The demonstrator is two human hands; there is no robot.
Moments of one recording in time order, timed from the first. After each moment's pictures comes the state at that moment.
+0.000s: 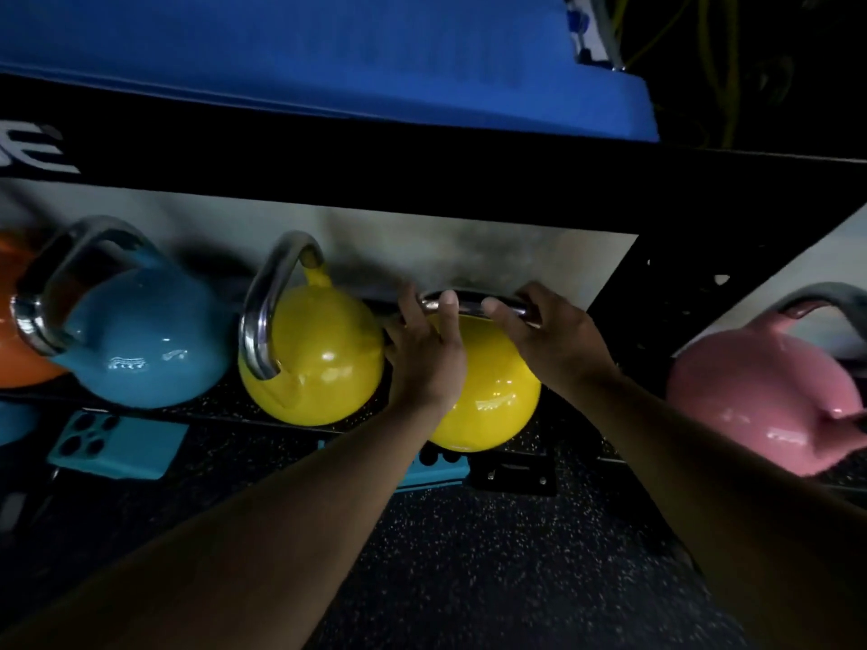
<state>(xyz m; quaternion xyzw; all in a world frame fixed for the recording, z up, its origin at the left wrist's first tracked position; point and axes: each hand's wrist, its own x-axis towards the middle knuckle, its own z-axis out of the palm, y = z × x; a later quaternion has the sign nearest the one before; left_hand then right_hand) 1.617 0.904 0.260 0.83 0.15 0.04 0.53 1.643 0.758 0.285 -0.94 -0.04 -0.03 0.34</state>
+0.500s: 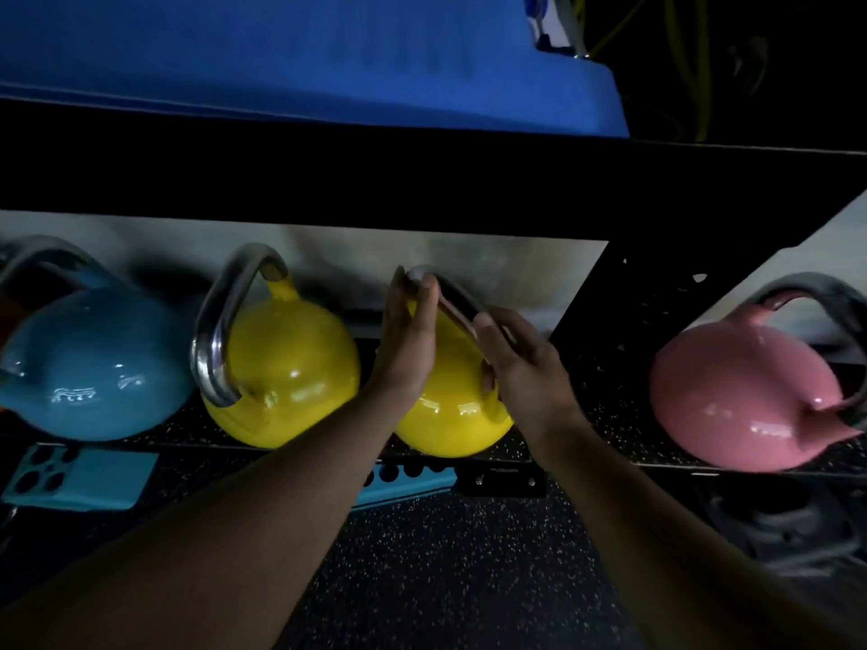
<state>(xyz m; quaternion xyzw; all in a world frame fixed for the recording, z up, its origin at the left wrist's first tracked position) 1.653 0.899 0.252 0.74 0.09 0.03 0.67 1.609 0.771 0.290 -0.77 0.08 0.04 0.63</state>
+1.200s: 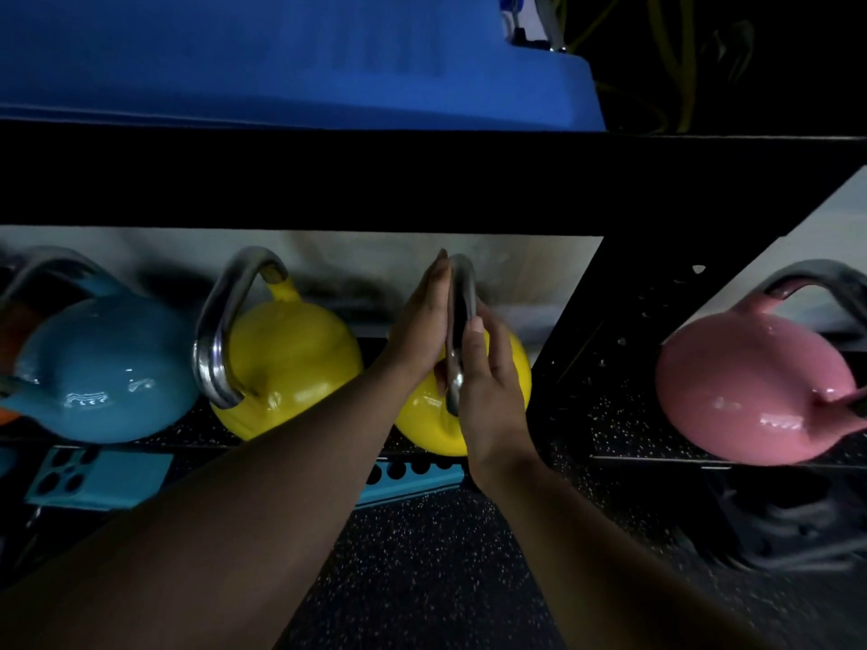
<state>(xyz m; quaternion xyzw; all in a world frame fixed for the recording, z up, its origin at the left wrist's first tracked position) 1.684 0.890 0.250 0.73 0.04 -0.06 0.68 1.595 0.810 0.270 -0.64 0.08 0.01 0.76</state>
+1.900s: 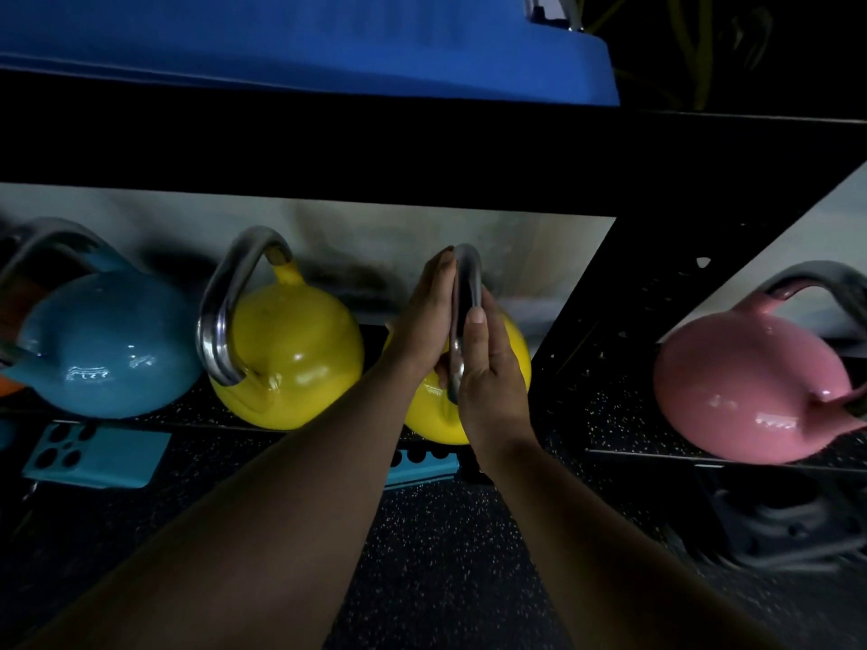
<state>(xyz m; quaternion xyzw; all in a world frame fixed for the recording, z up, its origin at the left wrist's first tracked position) 1.666 0.888 0.257 0.72 0.04 -0.05 0.69 1.593 0.807 0.262 -0.69 0.03 -0.01 0.73</state>
